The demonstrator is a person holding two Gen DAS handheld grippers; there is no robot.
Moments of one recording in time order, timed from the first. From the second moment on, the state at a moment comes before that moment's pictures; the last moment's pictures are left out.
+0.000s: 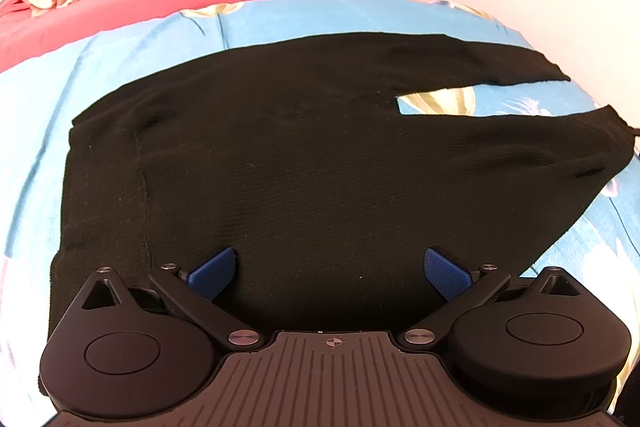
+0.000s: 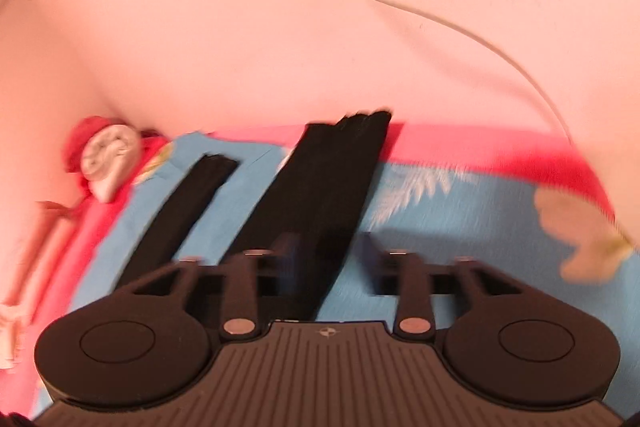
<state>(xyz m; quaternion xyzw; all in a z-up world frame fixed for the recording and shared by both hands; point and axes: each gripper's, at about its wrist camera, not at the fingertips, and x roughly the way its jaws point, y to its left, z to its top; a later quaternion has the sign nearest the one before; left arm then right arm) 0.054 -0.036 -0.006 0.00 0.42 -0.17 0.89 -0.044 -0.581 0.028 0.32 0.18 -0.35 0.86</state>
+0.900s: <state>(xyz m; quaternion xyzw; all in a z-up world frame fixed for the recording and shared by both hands) 0.142 -0.014 -0.009 -0.02 0.40 -0.08 0.91 0.169 -0.552 0.011 0.36 0.25 -0.18 0.88</state>
